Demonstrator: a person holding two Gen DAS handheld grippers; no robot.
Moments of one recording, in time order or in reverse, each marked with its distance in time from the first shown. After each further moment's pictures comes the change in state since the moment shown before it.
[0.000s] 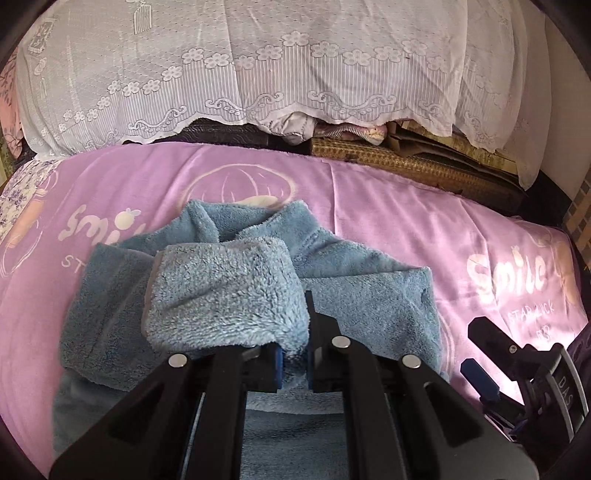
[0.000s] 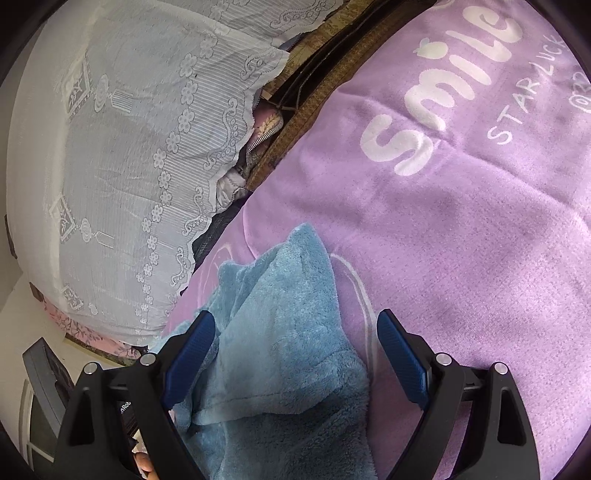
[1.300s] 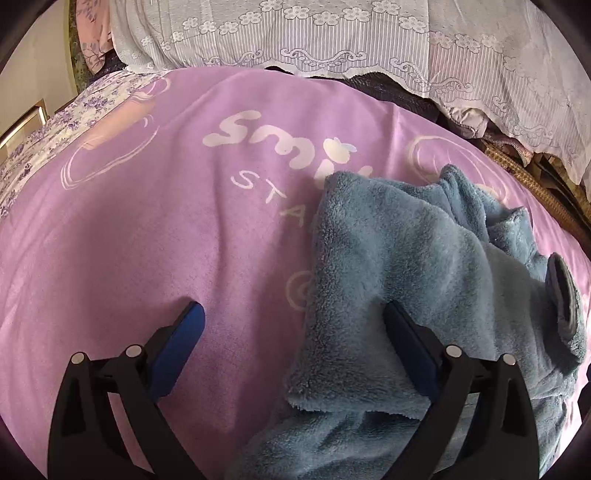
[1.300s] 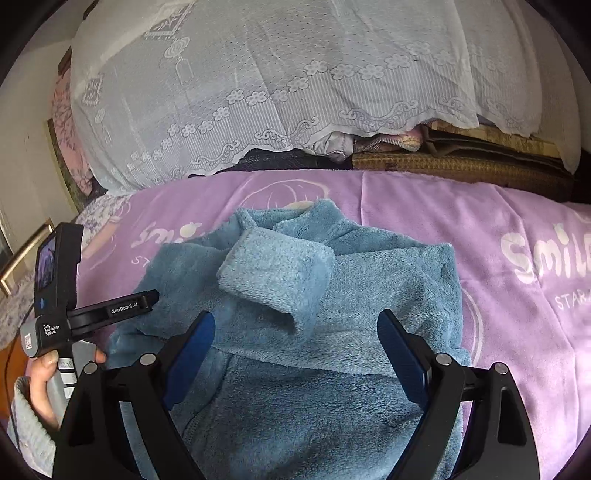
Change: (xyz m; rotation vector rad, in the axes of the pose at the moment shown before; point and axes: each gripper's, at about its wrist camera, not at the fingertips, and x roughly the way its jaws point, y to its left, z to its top) left arm 0.027 0.212 -0.036 -0.264 0.126 0.243; right arm 0.027 0.153 -0.103 -0.831 0.050 -0.214
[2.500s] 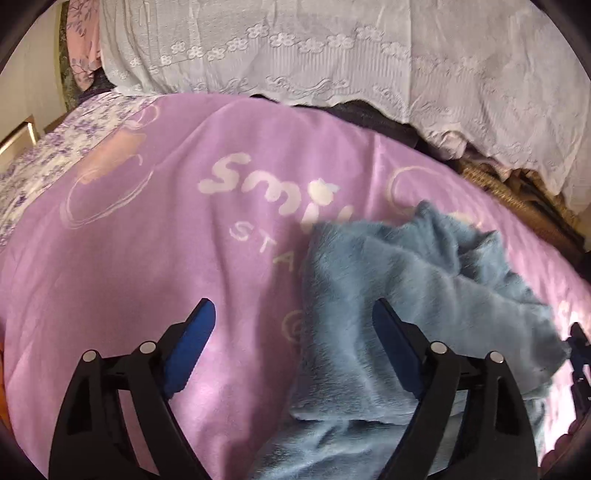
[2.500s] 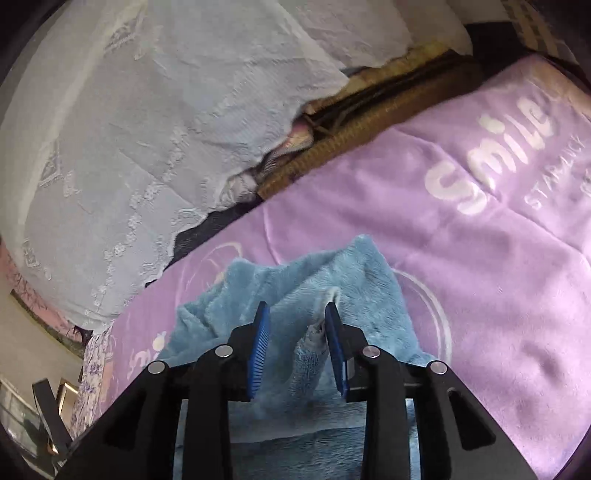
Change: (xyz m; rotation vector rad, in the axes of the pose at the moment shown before) left arm -0.036 0.005 0.027 0.021 -0.068 -0.129; right arm 0.012 -0.088 0.005 0.567 -0.136 0.005
